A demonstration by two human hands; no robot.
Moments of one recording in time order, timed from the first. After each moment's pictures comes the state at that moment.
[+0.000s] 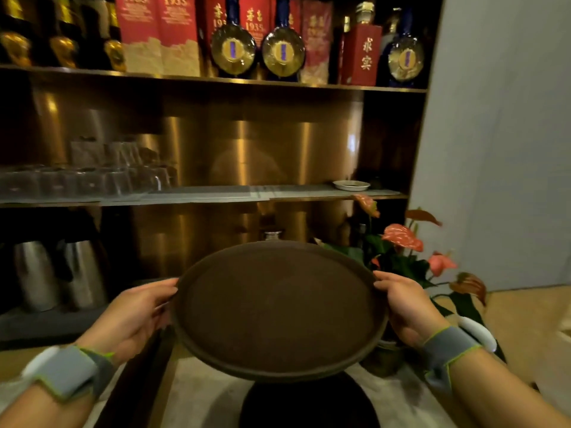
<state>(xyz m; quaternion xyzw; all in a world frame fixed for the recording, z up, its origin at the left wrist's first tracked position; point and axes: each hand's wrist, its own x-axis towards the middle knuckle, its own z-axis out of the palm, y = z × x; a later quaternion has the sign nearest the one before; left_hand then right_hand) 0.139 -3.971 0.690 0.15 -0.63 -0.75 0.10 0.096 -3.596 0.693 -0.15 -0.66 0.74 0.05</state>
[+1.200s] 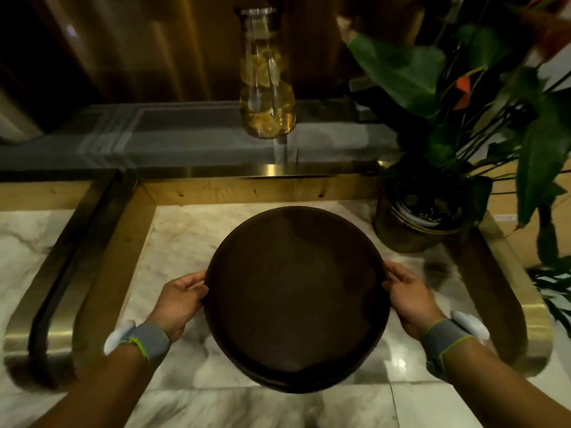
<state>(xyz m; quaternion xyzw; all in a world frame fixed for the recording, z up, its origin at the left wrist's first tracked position) 0.067 -3.880 0.384 0.36 -0.68 -0.63 -0.07 -0.008 -3.520 0.382 -0.24 -0.67 0.67 -0.19</state>
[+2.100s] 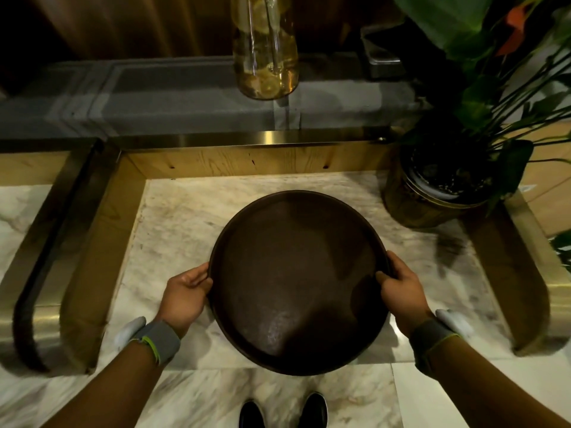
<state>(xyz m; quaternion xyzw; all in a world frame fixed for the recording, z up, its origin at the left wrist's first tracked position) 0.078 -3.881 0.330 0.33 -0.71 -0.61 -0.05 0.004 -3.535 0.316 -0.26 -0.74 0.60 -0.14</state>
